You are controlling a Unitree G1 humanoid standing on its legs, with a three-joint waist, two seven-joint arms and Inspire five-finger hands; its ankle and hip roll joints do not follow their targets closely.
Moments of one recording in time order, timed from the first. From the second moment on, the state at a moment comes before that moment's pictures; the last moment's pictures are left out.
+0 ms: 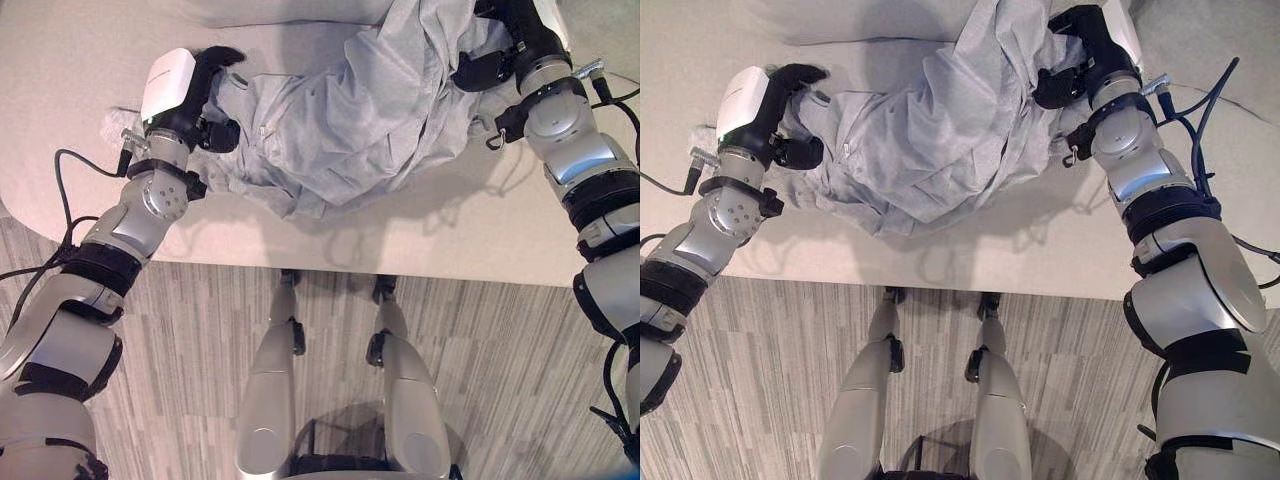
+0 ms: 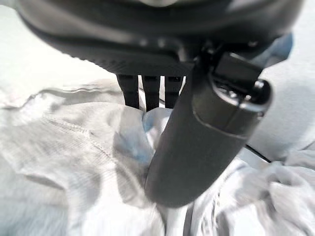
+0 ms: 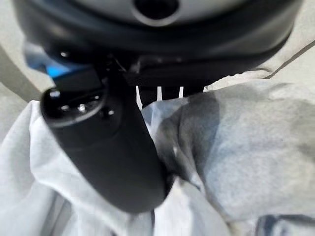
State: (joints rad) left arm -0.96 0.81 -0.57 0.61 0.09 -0.15 0.36; right arm -1.39 -0.75 0.77 1.02 0.26 -0.09 -0.18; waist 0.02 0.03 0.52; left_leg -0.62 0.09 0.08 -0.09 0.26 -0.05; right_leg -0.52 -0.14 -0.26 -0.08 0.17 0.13
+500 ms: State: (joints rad) left arm -0.65 0.91 -0.33 0.43 0.16 -0.15 0.35; right arm -0.92 -0.84 0.43 0.54 0.18 -0.09 -0.23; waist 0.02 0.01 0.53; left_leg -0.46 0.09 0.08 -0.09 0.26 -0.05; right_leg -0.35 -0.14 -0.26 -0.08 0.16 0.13
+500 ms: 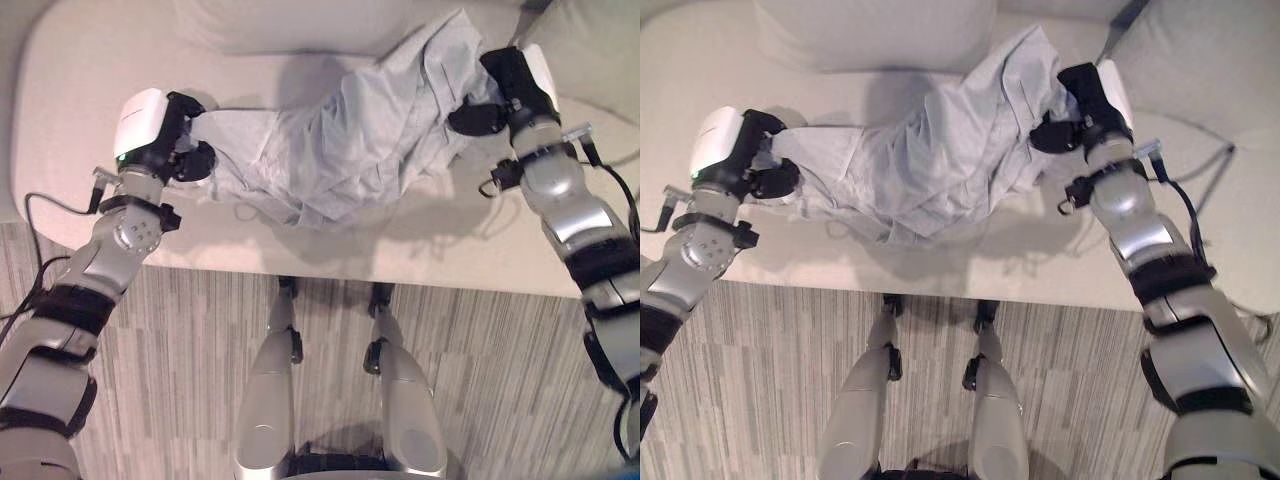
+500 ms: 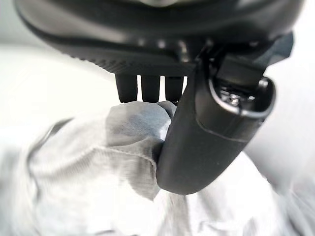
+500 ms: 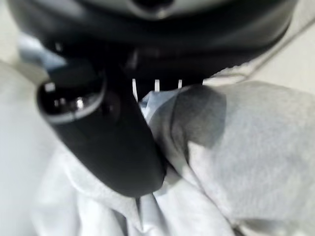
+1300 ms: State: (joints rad) left arm -0.40 1.03 0.12 0.23 0.22 -0.17 0.36; right arm -0.60 -1.01 0.04 0.14 0.12 -0.14 -0.17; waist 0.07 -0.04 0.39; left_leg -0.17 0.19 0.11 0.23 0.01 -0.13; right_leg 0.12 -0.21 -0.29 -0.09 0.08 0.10
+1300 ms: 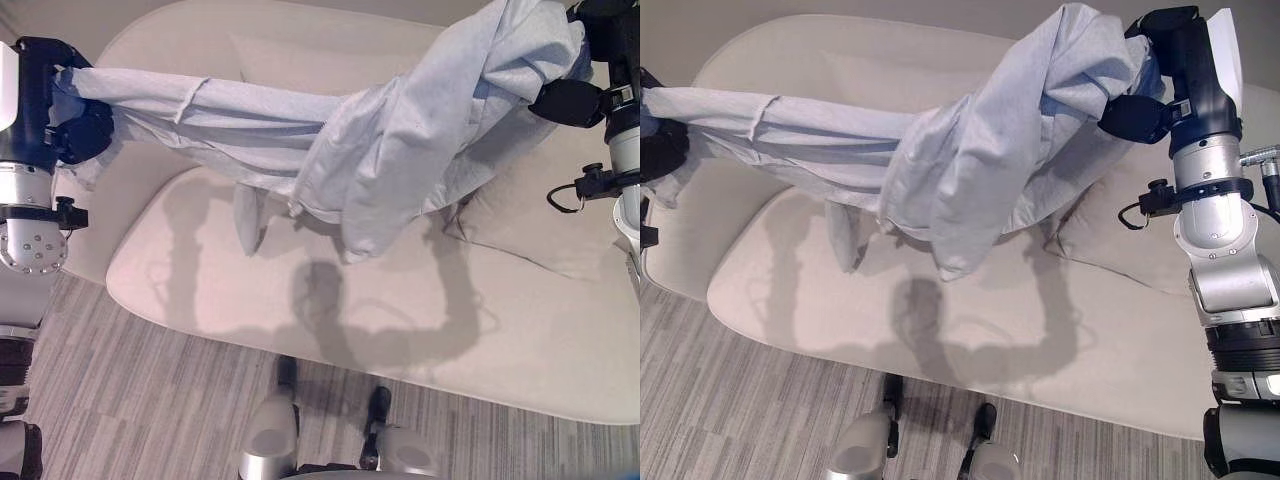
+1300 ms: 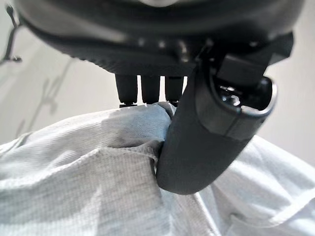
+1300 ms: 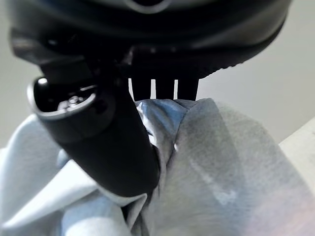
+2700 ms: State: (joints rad) left arm -0.68 1.05 -0.27 0.34 0.15 -0.17 0.41; right arm -0.60 -1.07 0.12 0.30 0.20 -0.11 -0.26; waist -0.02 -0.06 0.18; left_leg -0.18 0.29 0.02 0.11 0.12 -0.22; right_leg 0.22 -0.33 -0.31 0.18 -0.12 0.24
